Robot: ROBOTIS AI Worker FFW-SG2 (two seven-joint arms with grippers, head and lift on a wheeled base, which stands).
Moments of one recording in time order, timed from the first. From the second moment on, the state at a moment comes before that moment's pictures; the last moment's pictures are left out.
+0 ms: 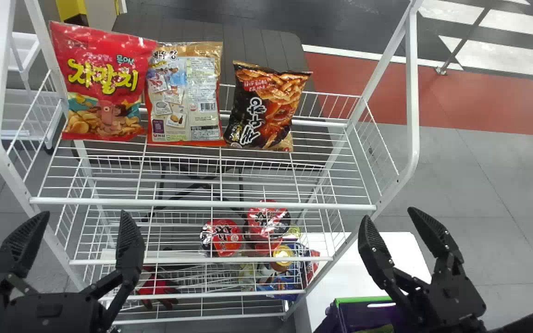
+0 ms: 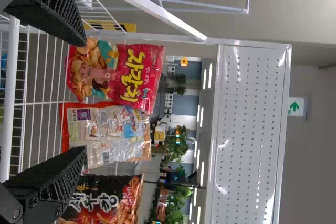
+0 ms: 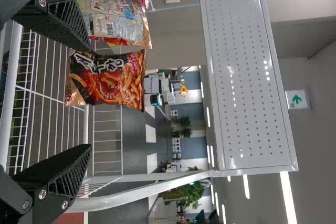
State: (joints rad) left arm 0.72 0.21 -0.32 -2.06 -0.03 -0.32 0.34; right arm 0.83 0.00 -0.26 -2.12 -0.30 -0.28 0.47
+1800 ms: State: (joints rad) left arm 0.72 0.21 -0.31 -2.07 -0.02 -0.31 0.32; right arm 0.83 0.00 -0.24 -2.13 -0.29 -0.27 0.47
